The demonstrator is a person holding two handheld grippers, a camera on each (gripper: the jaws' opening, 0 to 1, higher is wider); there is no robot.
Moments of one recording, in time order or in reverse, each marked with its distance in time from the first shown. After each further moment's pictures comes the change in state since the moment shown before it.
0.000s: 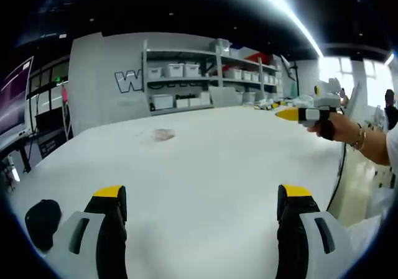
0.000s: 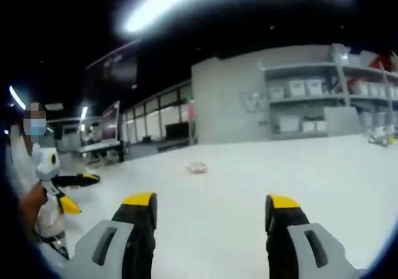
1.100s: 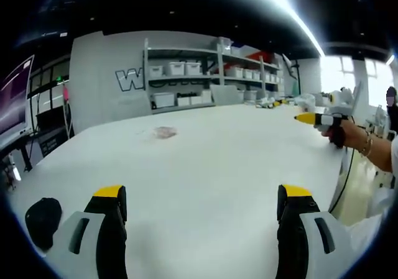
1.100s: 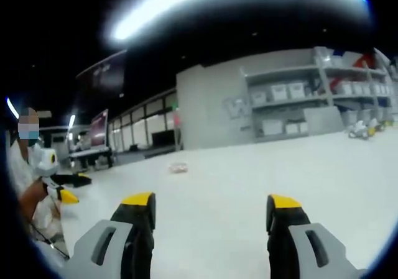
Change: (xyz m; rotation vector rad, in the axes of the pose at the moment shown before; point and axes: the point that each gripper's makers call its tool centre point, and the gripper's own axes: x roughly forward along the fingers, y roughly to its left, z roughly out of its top) left arm 0.003 0.004 -0.004 -0.003 0.013 0.012; right arm -0.047 -0.040 -0.009 0.025 -0.061 -0.096
